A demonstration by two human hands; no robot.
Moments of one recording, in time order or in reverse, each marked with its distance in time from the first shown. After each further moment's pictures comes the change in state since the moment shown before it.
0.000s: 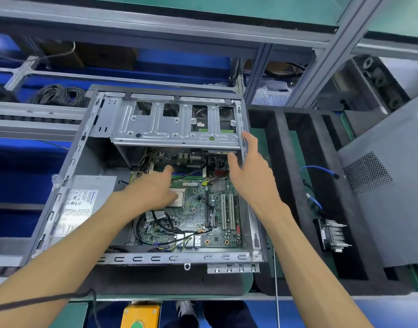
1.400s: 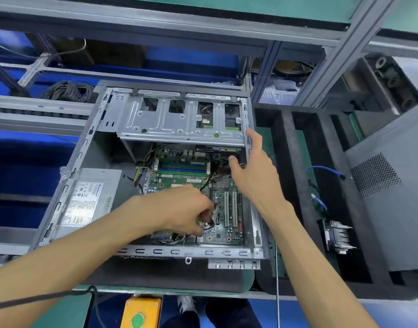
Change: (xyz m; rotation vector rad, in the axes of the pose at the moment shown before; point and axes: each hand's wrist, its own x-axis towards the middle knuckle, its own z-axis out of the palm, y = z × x) left_hand -0.042 0.053 -0.006 0.164 -0.139 0.570; right_hand 0.000 0.004 0.002 -0.018 -0.001 -0.046
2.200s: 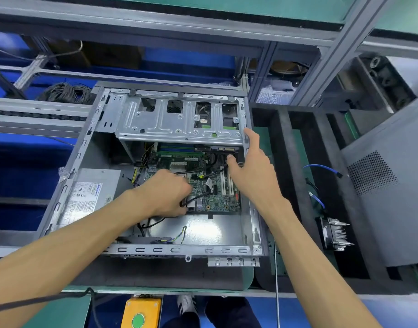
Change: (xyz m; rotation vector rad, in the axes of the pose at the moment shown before) left_hand 0.010 -0.048 0.014 0.387 0.136 -0.126; right_hand 0.001 0.000 0.000 -0.011 -0.003 -0.003
